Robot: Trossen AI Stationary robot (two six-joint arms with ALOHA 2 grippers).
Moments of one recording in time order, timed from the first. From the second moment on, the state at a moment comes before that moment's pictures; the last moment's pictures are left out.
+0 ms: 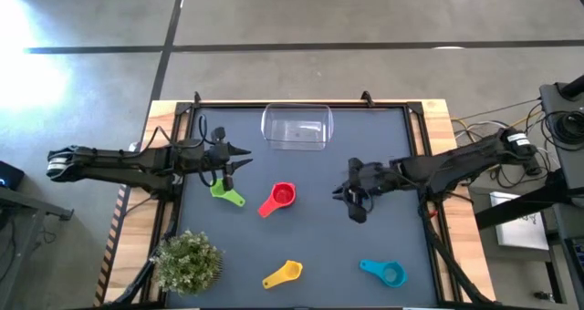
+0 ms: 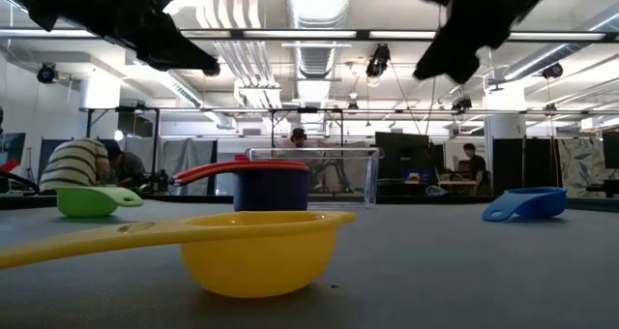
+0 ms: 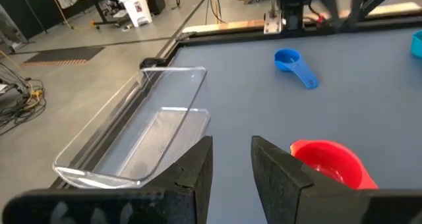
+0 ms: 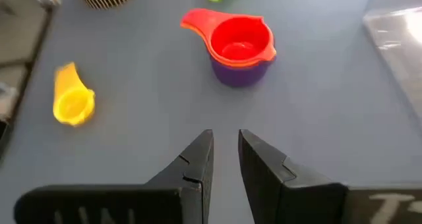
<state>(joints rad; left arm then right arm) 0.08 0.78 0.48 -0.02 -0.22 0.12 0.21 1.20 0.81 -0.31 0.11 0.30</state>
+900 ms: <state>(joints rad) 0.04 0.78 0.44 -0.06 -0.10 -0.19 0.82 1.66 1.33 -1.04 0.13 1.01</state>
